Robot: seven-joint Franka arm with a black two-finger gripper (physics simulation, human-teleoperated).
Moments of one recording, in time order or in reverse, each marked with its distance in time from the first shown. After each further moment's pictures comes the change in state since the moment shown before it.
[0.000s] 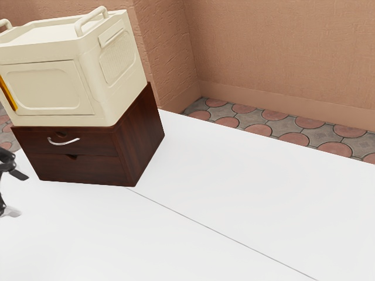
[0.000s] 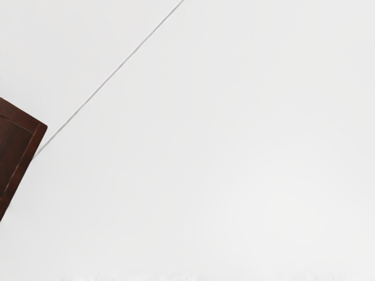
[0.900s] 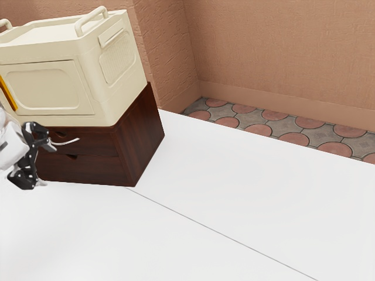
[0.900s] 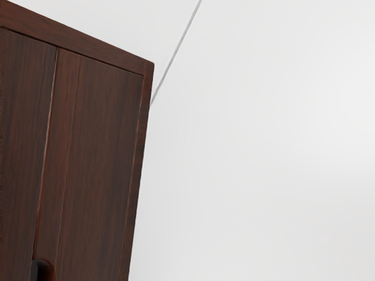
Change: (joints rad) arm -0.113 0.357 0.176 0.126 0.224 0.280 0.179
